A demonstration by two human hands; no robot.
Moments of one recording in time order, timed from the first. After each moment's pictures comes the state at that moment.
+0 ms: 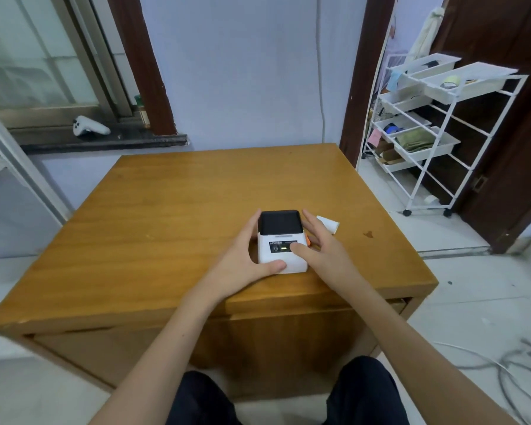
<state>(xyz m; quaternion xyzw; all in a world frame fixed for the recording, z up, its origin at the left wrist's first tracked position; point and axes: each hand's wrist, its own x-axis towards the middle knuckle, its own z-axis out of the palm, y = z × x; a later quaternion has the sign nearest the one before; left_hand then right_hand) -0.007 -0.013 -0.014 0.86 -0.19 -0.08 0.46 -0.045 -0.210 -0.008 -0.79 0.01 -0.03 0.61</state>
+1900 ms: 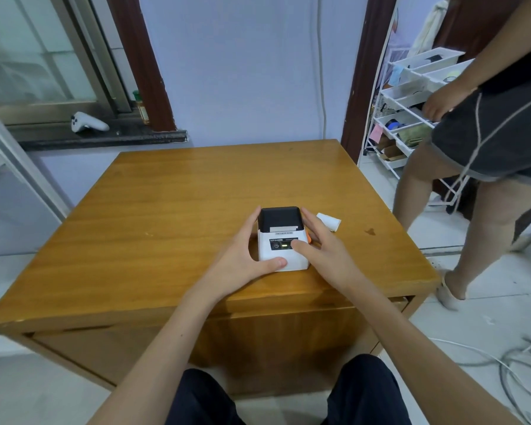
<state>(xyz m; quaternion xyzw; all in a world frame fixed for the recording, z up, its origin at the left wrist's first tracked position) -0.006 -0.013 -0.013 0.86 -0.19 -0.07 0.46 -0.046 -0.210 -0.006 -0.81 -0.02 -0.02 0.58</state>
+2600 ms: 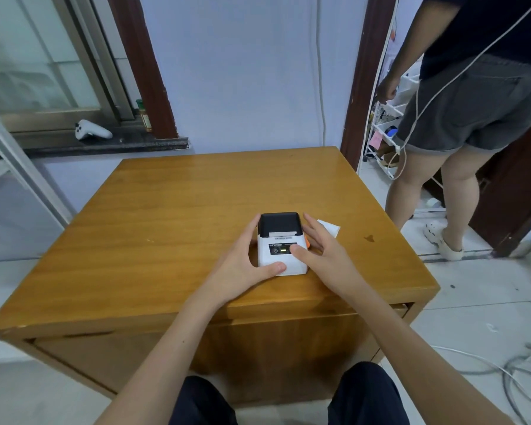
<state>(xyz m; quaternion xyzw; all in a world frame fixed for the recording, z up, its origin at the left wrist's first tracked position) -0.008 -0.014 -0.012 0.87 -0.19 -0.06 0.45 -0.046 -0.212 -0.007 -0.77 -0.01 -0.03 0.63</state>
